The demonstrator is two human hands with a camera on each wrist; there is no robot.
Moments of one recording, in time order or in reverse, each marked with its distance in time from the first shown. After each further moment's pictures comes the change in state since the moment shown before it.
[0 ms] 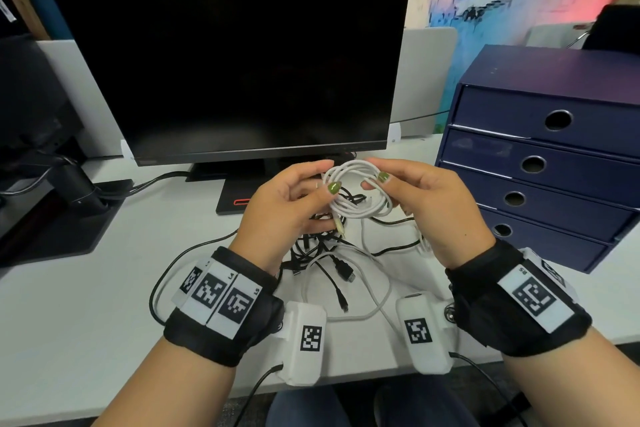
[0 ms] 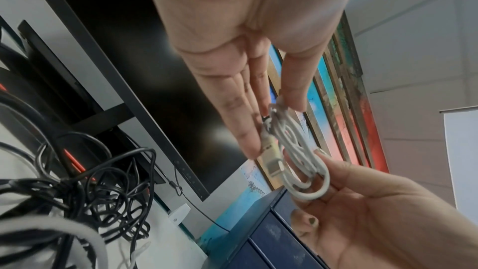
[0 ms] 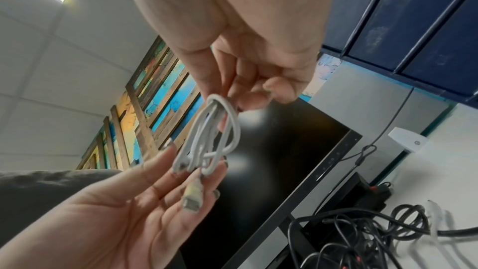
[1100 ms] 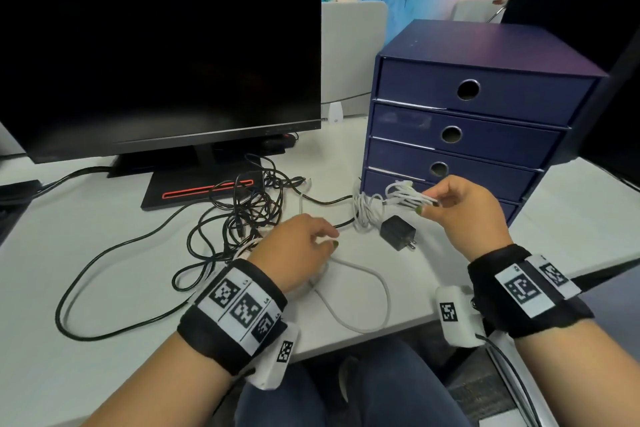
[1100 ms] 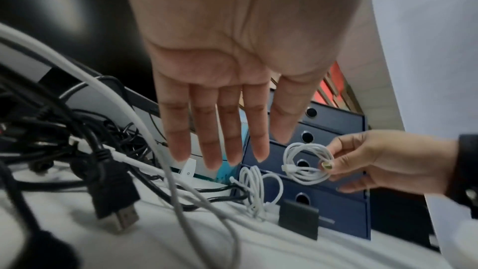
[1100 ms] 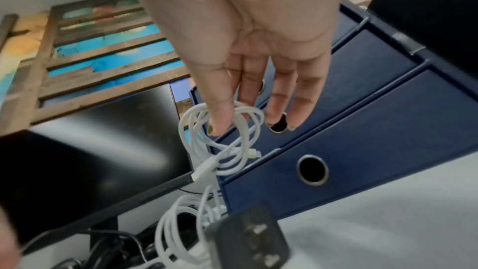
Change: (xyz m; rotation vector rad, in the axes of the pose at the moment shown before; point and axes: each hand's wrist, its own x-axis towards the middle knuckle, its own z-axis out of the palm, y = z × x) left_hand 0.004 -0.065 0.075 0.949 -0.335 -0.096; right_hand -0.029 0.088 -0.135 -0.645 0.367 0.229
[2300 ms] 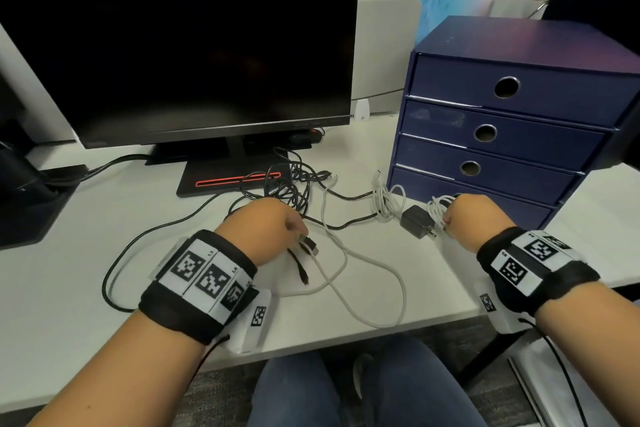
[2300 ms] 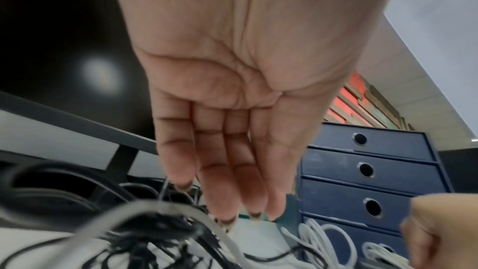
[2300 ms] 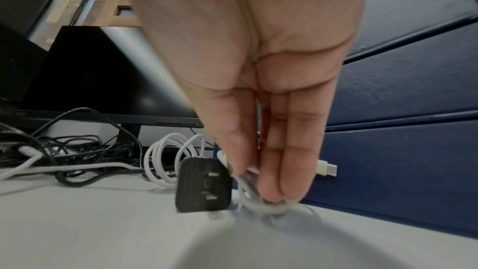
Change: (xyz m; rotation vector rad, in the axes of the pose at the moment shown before) left_hand -0.019 -0.025 -0.060 0.269 -0.074 -0.129; right_hand 0.029 -0.004 0.028 -1.073 -0.497 -0.107
